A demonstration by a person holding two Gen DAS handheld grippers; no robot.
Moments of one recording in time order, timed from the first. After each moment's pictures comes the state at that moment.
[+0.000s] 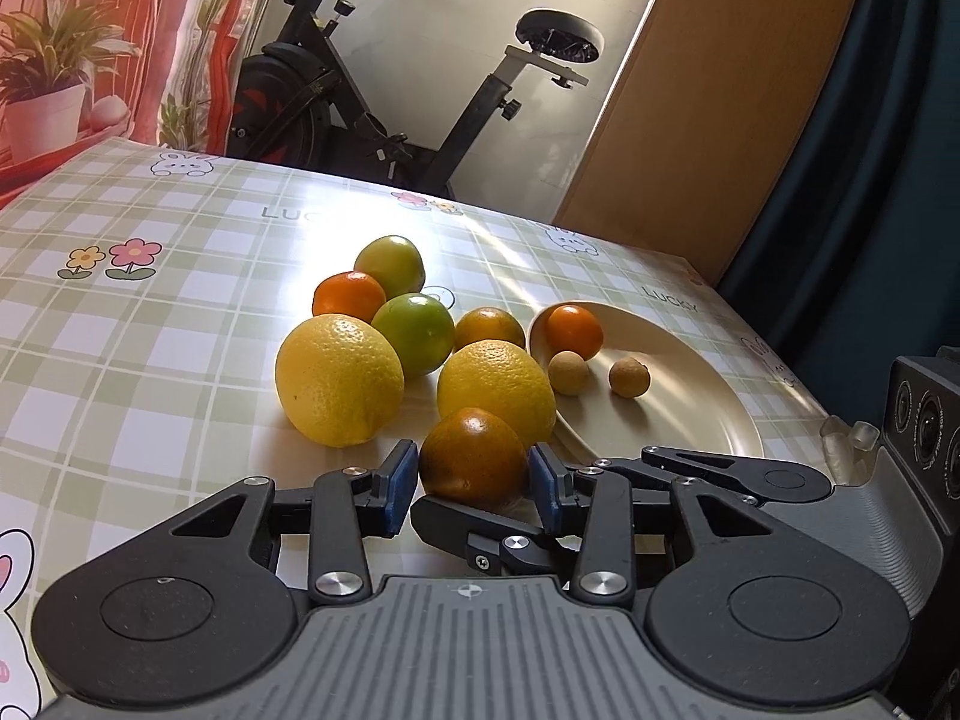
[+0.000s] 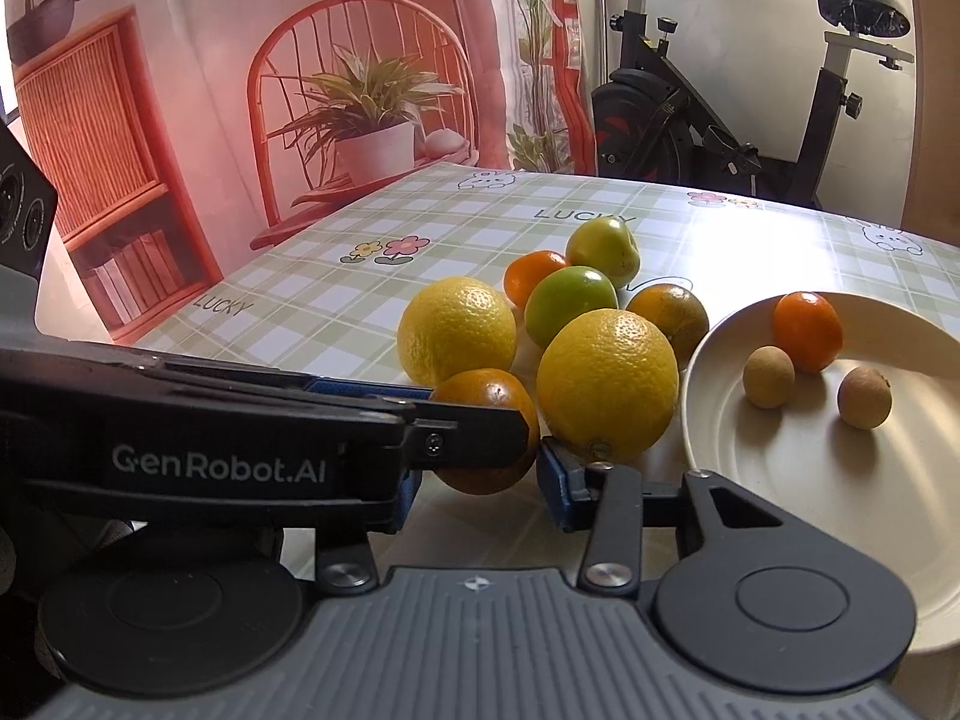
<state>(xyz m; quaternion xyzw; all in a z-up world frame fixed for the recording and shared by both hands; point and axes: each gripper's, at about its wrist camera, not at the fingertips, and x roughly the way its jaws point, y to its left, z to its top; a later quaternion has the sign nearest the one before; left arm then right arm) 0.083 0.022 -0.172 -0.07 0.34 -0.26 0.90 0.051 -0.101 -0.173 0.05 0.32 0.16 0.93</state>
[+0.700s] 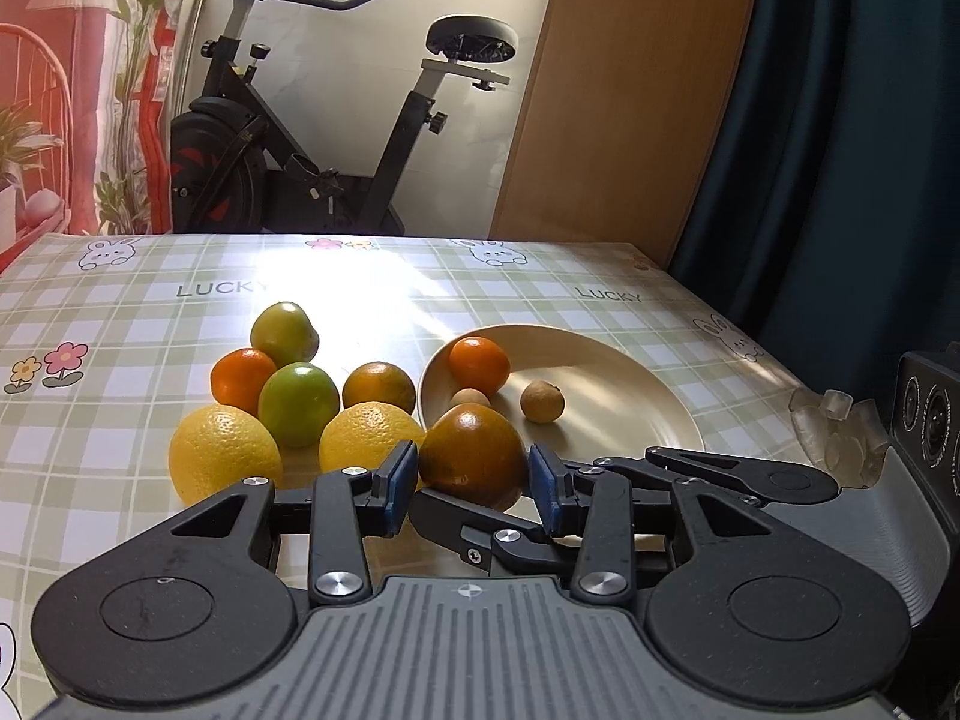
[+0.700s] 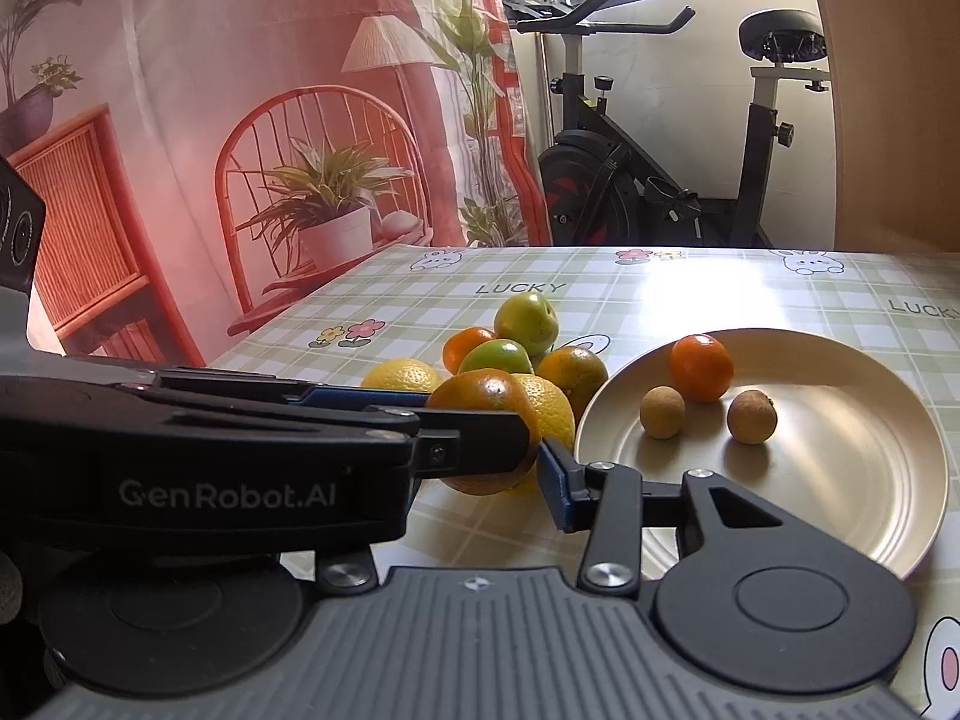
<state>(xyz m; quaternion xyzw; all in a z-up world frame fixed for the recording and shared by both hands) 0.076 -0.034 -0.144 0.00 0.32 -0.30 0.90 0.017 -0.140 -0.149 0.10 0.26 0.11 0.96</state>
